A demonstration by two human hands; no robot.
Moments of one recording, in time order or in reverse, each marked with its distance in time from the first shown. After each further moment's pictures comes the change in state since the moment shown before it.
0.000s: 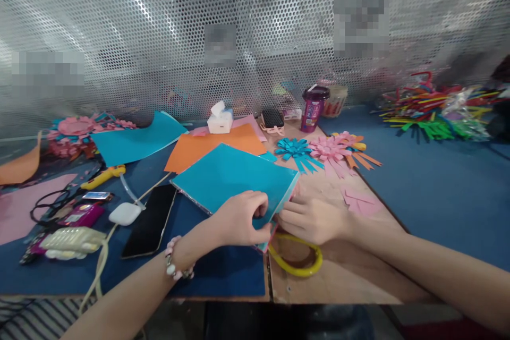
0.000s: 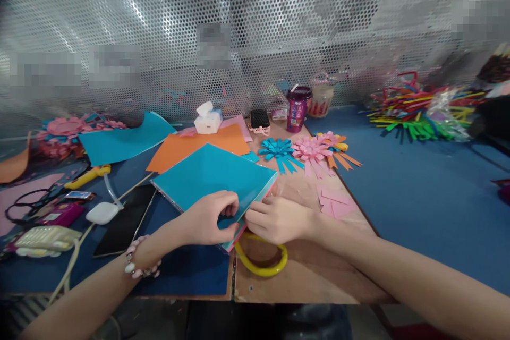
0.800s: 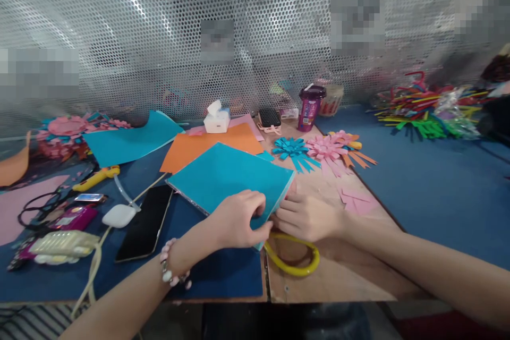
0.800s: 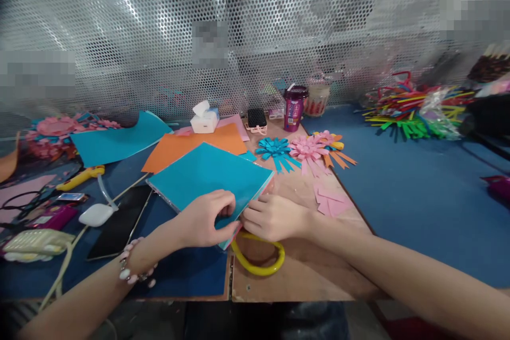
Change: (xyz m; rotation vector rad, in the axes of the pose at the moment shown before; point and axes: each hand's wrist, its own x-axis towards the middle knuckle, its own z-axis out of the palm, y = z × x) left_hand 0.001 0.004 0.002 0.107 0.027 0.036; right_hand 0.001 0.002 0.005 -0.057 0.030 -0.048
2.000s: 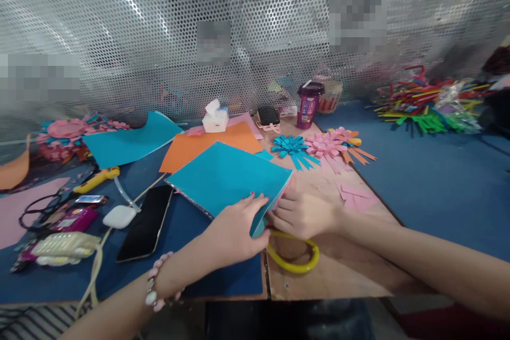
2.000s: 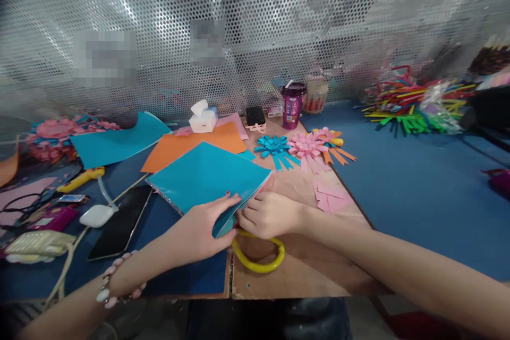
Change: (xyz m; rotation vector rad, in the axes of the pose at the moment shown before) left_hand -0.016 0.016 0.003 0.017 -0.068 -0.227; right_hand 0.004 -0.002 0.006 -0.078 0.005 -0.036
